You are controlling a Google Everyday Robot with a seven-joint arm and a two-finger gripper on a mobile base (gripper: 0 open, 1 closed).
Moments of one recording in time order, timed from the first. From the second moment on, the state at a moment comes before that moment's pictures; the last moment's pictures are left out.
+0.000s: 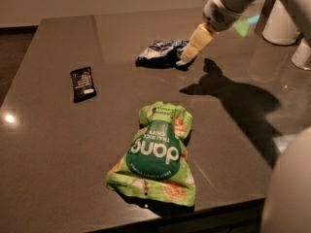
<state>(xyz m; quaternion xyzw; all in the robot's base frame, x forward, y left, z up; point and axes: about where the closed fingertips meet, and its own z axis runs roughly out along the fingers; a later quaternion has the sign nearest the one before) 0.681 -0.141 0.927 -0.48 0.84 0.05 0.25</state>
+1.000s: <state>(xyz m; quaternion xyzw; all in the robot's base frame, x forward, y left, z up) 0.737 -0.102 0.890 -0.48 0.85 0.06 0.22</state>
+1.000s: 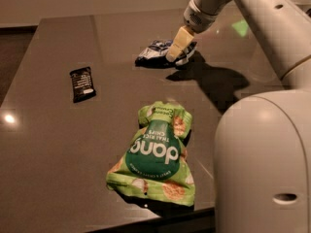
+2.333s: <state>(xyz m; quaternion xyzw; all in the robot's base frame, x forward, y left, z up) 0.721 -0.105 0.895 -0.52 0.83 0.07 0.21</state>
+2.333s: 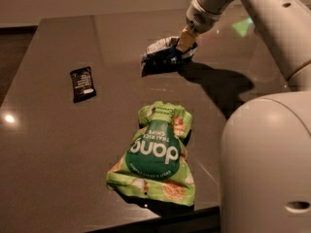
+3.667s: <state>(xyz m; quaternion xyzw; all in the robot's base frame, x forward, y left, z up) 0.586 -0.088 0.927 -0.61 0.76 0.10 0.19</state>
